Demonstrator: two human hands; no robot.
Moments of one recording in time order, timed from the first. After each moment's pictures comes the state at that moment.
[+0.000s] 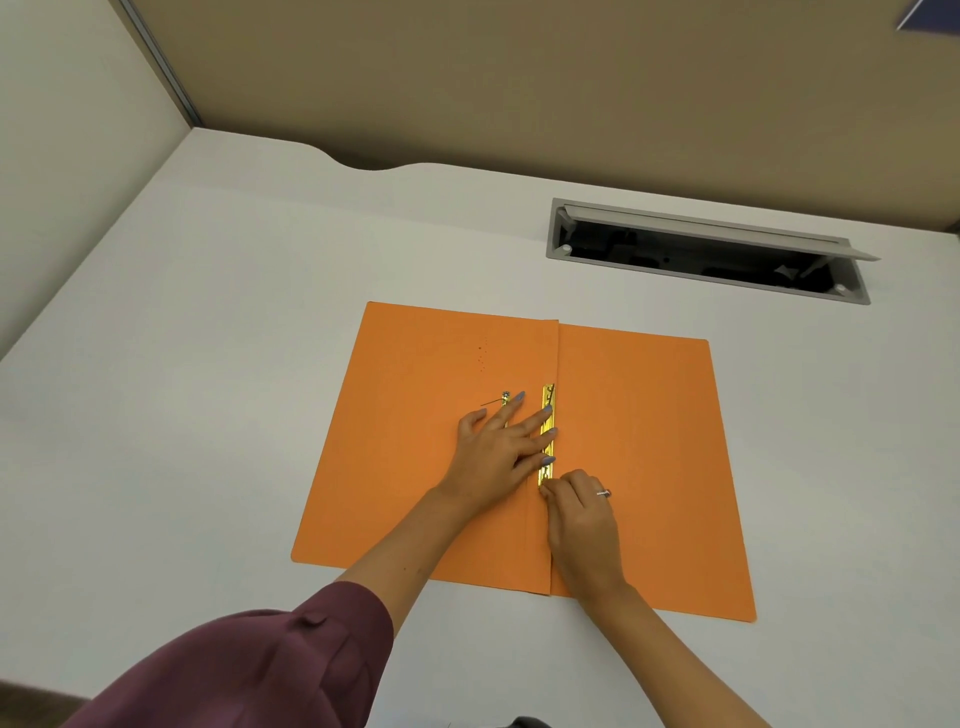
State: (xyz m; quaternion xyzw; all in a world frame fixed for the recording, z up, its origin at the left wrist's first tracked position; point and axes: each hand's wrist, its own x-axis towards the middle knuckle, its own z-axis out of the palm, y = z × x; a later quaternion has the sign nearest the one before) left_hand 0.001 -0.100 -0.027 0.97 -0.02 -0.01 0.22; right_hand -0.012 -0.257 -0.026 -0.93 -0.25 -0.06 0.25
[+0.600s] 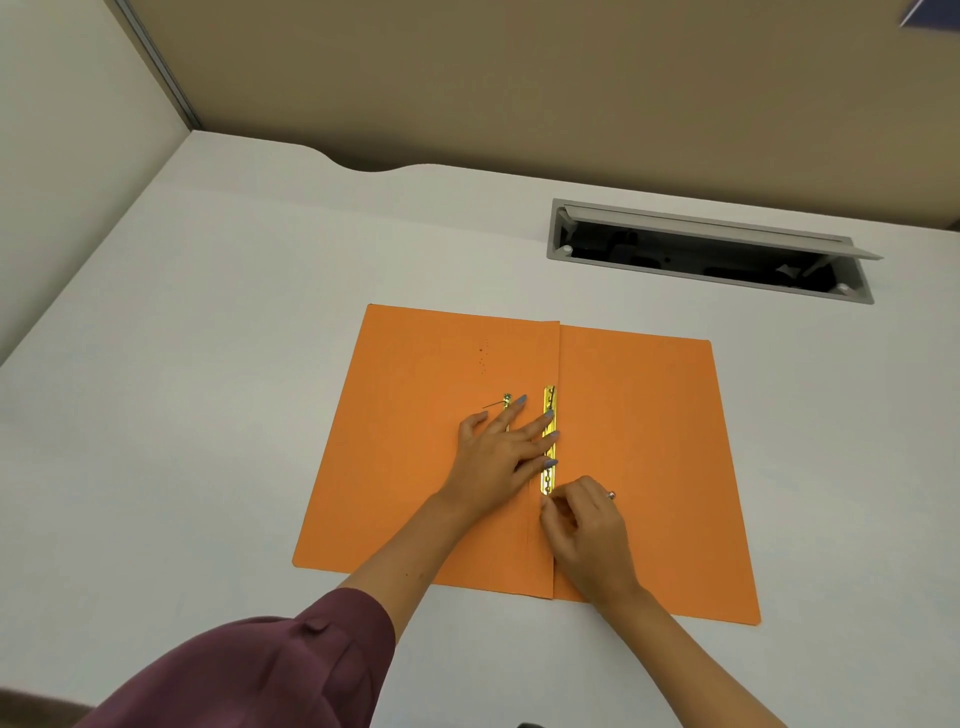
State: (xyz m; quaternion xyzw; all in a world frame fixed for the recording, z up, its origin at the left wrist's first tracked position) left_hand -0.002 -0.101 -0.024 0.97 -0.01 0.00 0.25; right_hand -0.009 -0.267 -0.022 -0.90 -0.26 -0.02 0.35
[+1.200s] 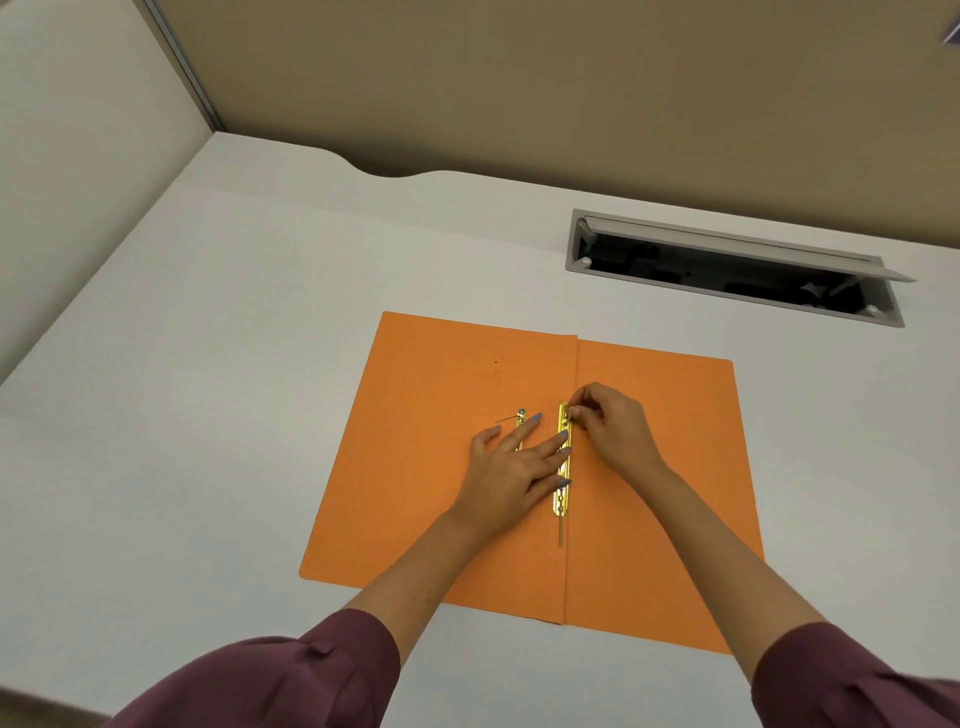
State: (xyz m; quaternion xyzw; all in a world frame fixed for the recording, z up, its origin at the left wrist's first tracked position) left_hand -0.002 -0.101 -0.031 0.97 -0.01 0.05 0.25; right_hand 0.125 -0.225 0.001 -0.88 -0.22 0.15 0.39
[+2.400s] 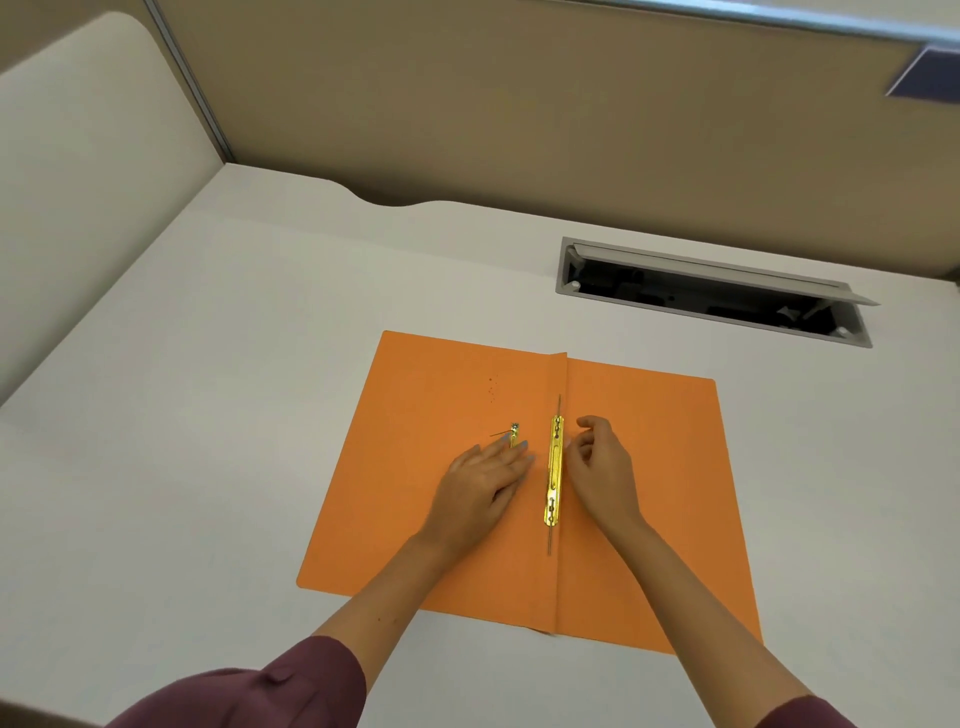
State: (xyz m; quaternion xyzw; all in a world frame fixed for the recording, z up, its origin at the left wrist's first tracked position) left_hand -0.024 -0.082 -0.028 0.94 0.00 0.09 0.33; right_hand 0.075 -0.231 -0.004 -0.89 -0.12 0.09 0.43
